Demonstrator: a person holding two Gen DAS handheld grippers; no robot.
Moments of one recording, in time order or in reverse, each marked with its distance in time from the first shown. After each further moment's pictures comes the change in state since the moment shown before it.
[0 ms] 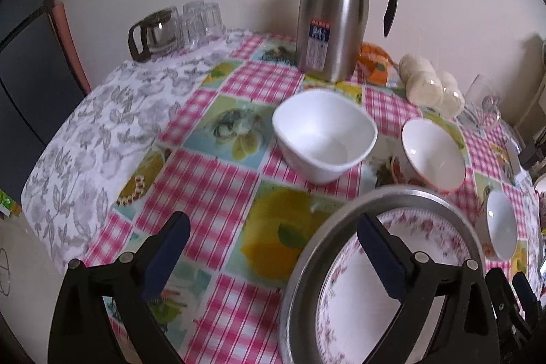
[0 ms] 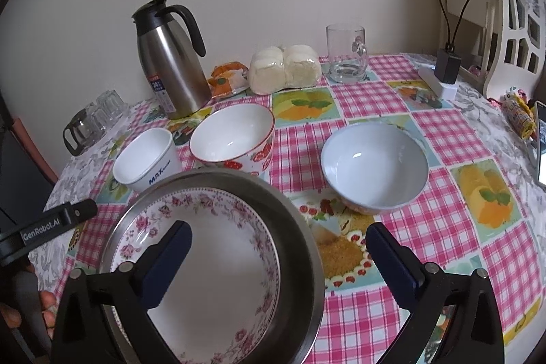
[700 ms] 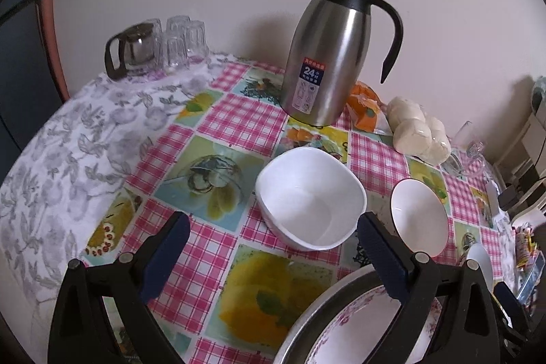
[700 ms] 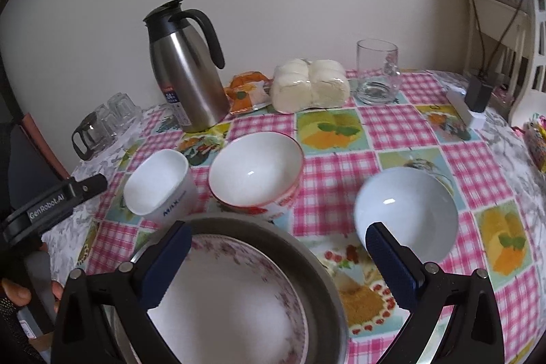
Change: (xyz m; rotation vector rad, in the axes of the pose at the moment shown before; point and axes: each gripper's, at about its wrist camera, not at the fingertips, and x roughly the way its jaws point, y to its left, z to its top) left arm 0.029 0.017 0.052 -0.074 -0.047 -0.139; right arm 0.023 0.023 0.045 -0.048 0.004 0.060
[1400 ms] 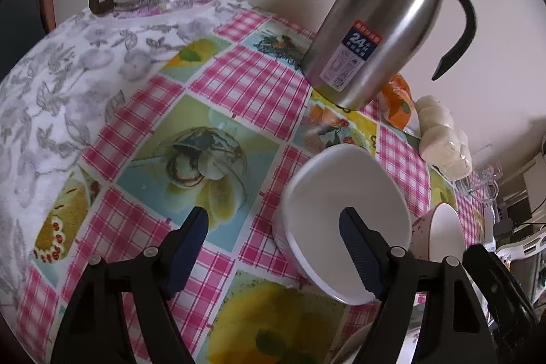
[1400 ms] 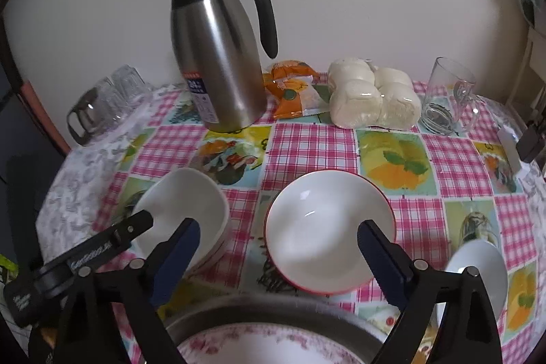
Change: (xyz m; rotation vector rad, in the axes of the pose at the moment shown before) left arm 0.087 0.038 0.018 -0.159 0.163 -0.083; right arm 0.086 0.077 0.062 -0.121 0.113 0.003
